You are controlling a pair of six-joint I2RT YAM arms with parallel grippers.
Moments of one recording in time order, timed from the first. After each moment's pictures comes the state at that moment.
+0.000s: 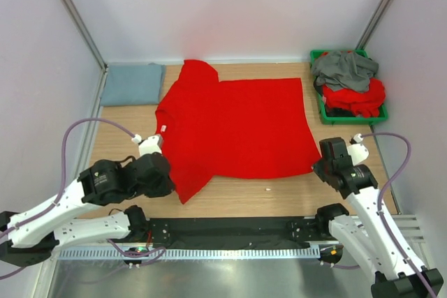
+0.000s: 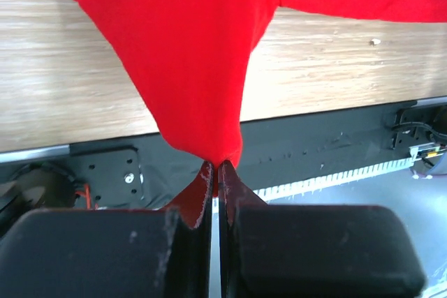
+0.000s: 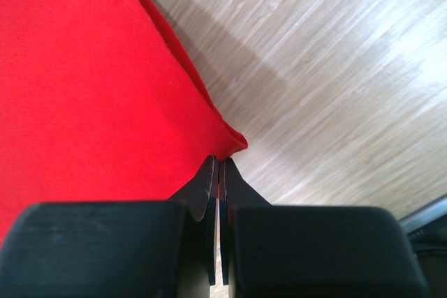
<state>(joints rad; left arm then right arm) -1.13 0.77 1.03 -1.28 -0.34 -1.12 0.23 0.68 0.62 -0.92 0.35 1.07</state>
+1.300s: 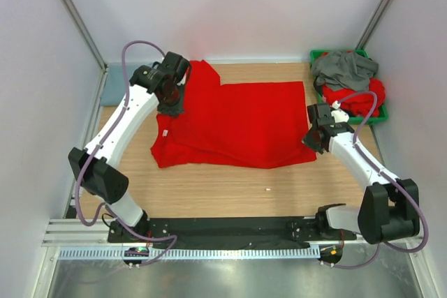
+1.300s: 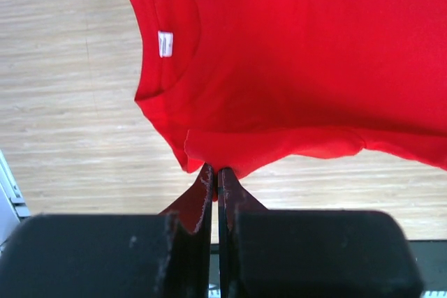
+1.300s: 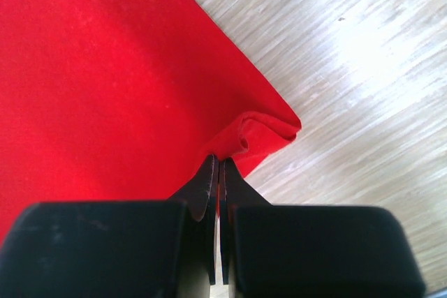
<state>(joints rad) -0.47 1.63 1.77 -1.27 -0.23 -0.32 0.15 1.25 0.83 -0.66 0.31 0.83</state>
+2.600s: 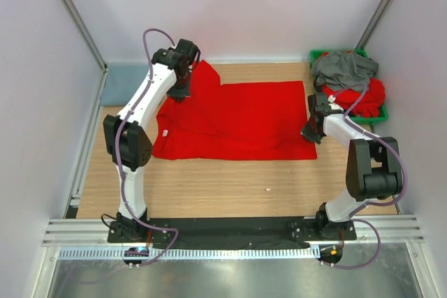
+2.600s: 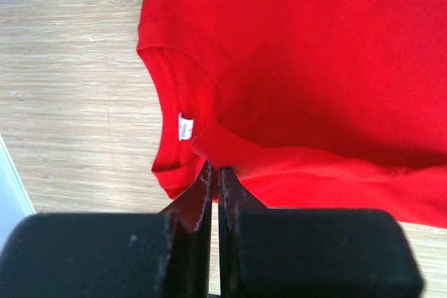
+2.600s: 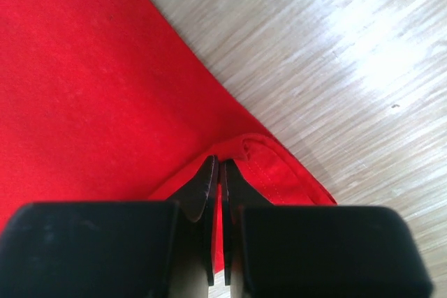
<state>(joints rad) -0.39 2.05 2.11 -1.26 -0.29 -0.26 0.06 1.59 0.94 -0.49 0.23 0.75</state>
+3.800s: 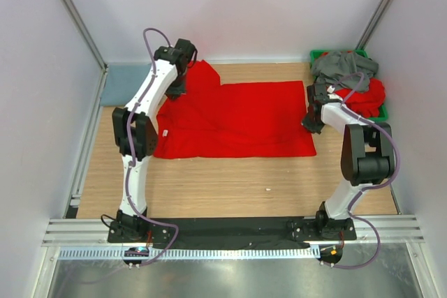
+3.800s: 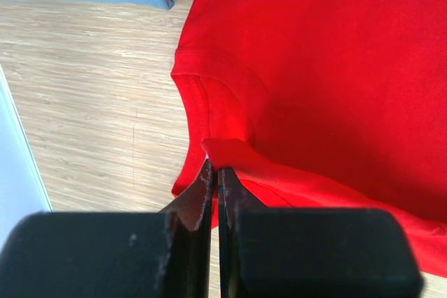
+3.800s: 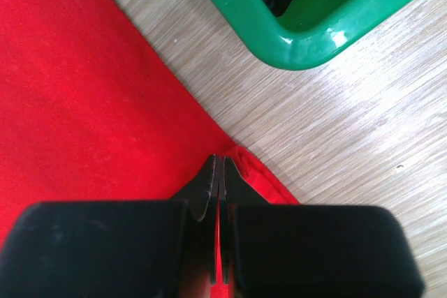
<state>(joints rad) -0.33 2.22 2.26 -1.30 -0.39 -0.27 0.04 1.74 1.10 -0.50 0.29 0.71</state>
